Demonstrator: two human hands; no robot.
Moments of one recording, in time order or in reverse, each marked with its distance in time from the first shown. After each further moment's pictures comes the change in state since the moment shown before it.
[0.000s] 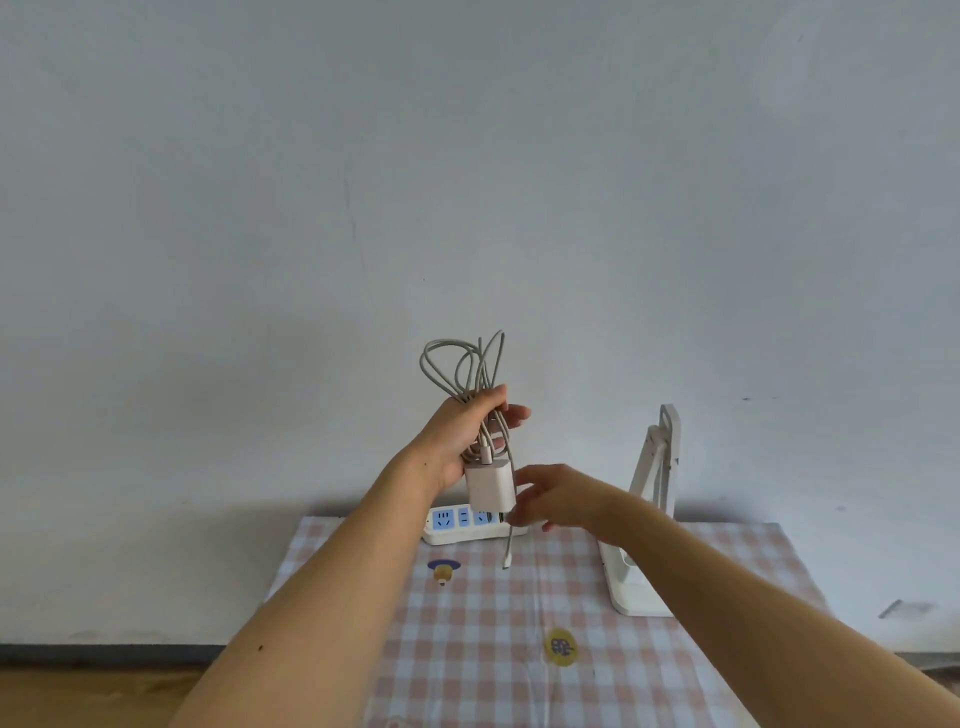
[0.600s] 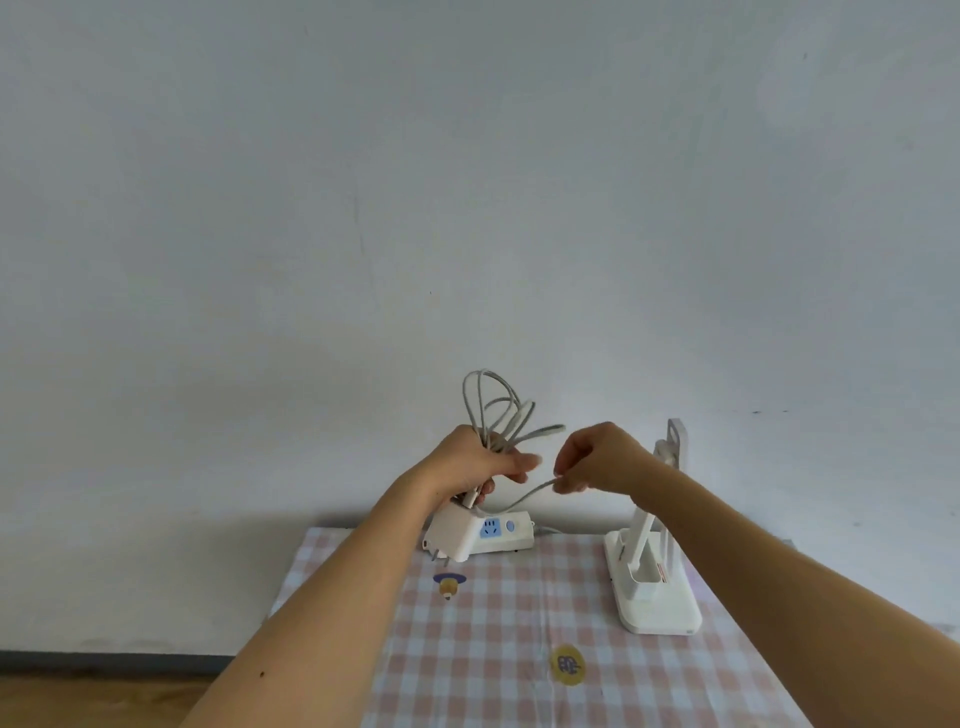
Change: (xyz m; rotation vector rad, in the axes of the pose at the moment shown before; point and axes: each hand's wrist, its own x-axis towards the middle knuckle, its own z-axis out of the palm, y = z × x) left_hand -0.008 -0.006 -0.011 0.588 -0.046 -0.048; right_hand -0.006 -0.015 -0.051 -0.119 0.286 -0.053
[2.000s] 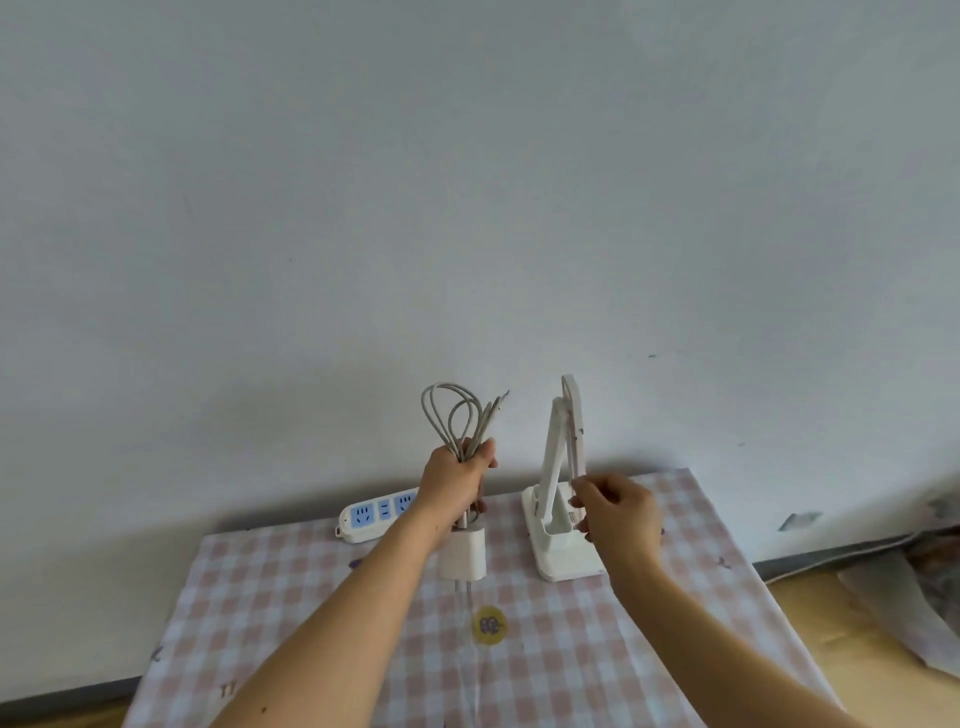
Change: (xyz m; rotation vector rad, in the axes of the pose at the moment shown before) left_hand 0.045 -0.032 0.115 -0.174 0.179 -0.011; right_hand -0.064 0.119 0.025 0.514 0.736 0.269
